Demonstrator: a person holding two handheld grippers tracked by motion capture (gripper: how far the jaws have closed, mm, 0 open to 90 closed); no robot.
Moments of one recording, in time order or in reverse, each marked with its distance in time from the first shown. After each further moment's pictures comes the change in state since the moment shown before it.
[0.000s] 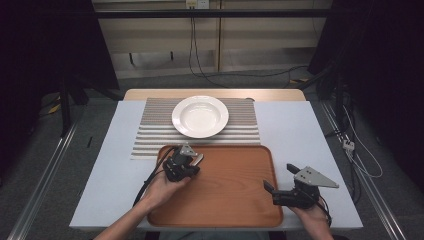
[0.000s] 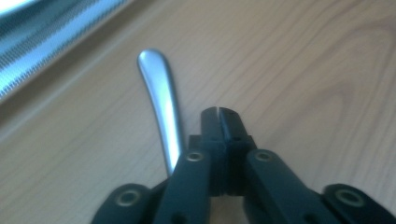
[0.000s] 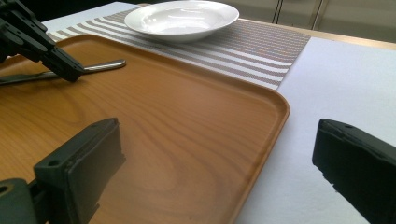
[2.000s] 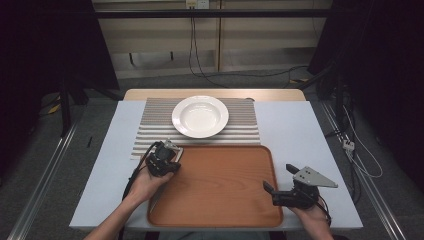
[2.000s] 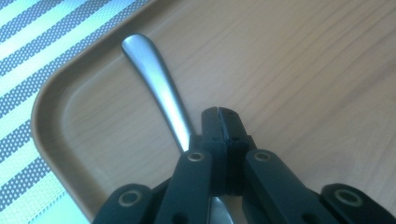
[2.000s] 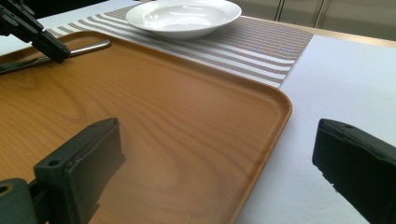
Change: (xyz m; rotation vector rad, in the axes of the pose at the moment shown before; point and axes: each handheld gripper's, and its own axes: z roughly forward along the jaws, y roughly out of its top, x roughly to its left) left arm 0.035 -0.017 -0.024 0.087 0.092 -0.074; right arm 0.001 0.000 0.001 0.012 0.005 -0.007
